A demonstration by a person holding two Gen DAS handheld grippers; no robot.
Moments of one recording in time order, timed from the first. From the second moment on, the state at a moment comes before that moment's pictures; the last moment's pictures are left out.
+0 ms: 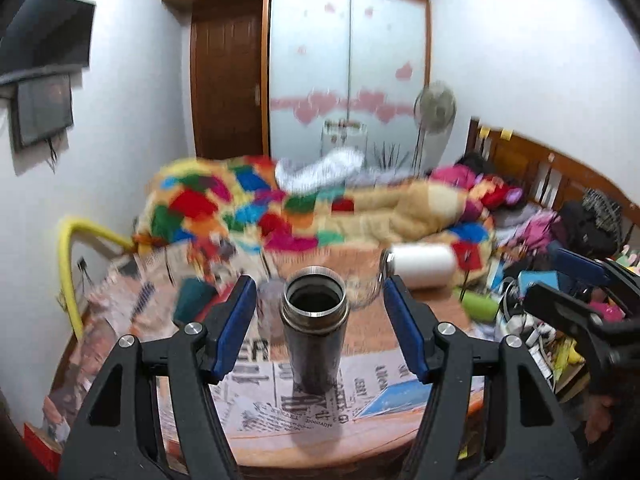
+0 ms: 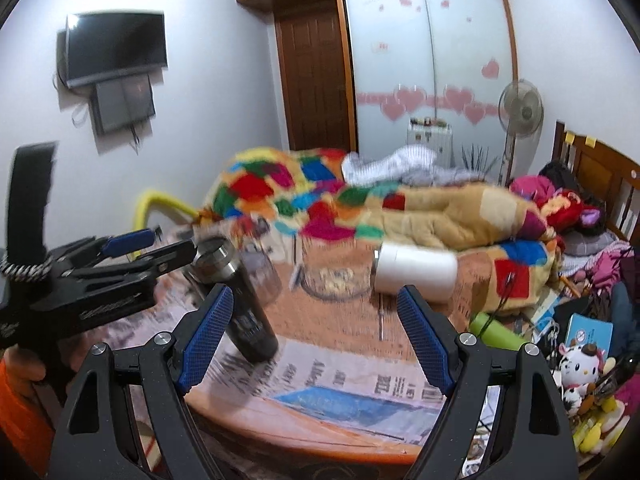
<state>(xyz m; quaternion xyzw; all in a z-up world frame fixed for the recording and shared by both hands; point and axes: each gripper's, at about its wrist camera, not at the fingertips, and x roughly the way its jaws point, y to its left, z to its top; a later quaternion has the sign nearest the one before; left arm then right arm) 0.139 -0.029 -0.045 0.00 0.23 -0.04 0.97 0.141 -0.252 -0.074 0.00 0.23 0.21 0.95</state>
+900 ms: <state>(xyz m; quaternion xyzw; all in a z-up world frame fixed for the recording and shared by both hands) -0.025 -0.008 0.008 -0.03 0.08 0.03 1.00 0.021 -0.242 -0.008 0.02 0.07 0.20 0.98</state>
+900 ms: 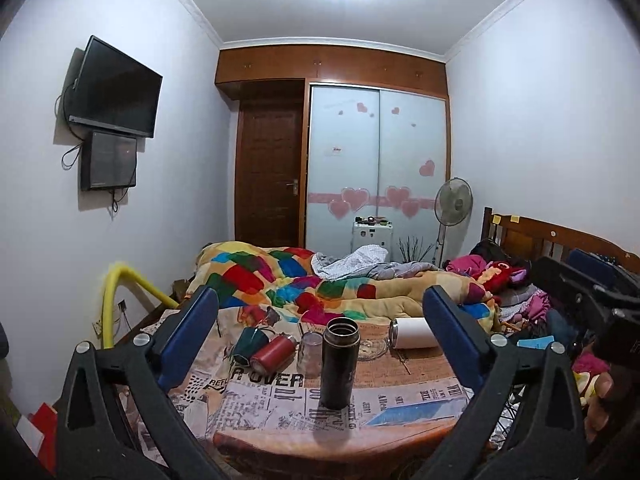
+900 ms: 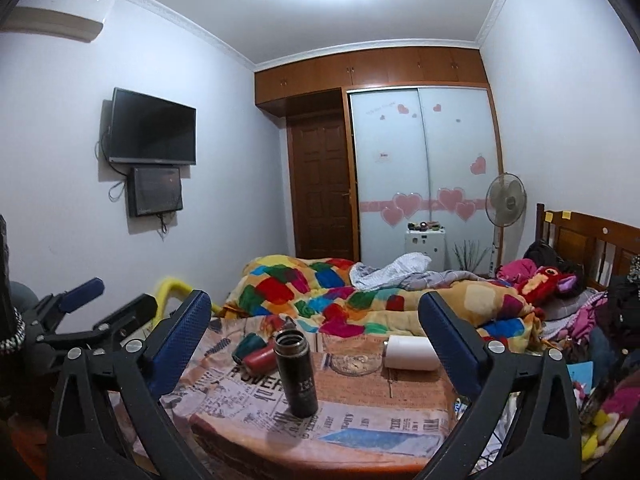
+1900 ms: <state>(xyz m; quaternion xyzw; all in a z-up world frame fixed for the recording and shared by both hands) -0.018 -0.009 0.000 -0.03 0.08 0.03 1.00 0.024 -0.242 -0.017 0.01 0.10 0.20 0.97</state>
